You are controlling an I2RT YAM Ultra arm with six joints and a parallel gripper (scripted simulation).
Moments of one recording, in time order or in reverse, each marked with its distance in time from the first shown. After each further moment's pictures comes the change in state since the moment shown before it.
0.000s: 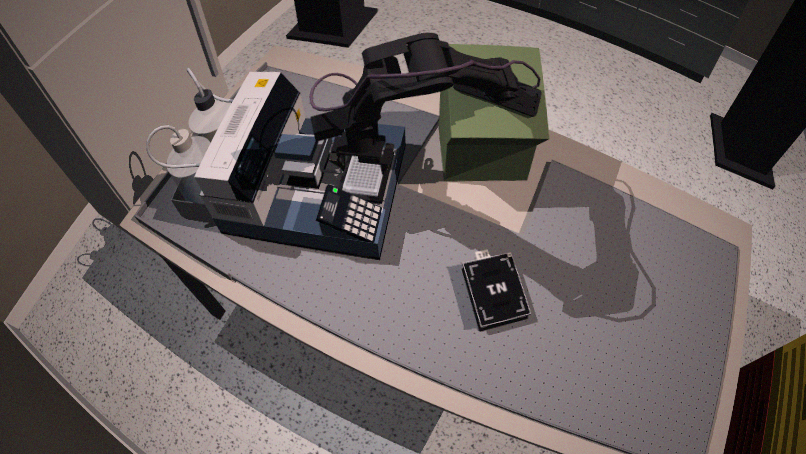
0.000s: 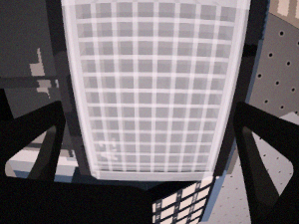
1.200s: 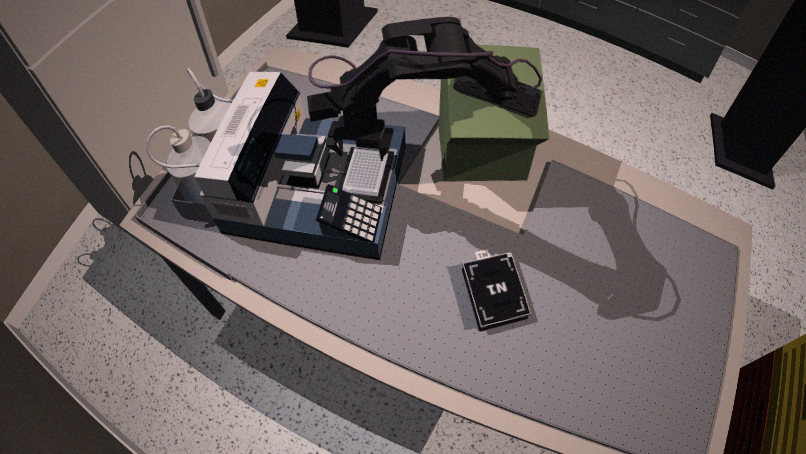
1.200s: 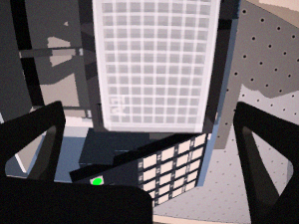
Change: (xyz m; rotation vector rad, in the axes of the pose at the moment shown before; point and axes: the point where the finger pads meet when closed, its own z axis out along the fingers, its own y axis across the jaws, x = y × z) arm -0.001 0.001 -0.053 -0.006 -0.004 0.000
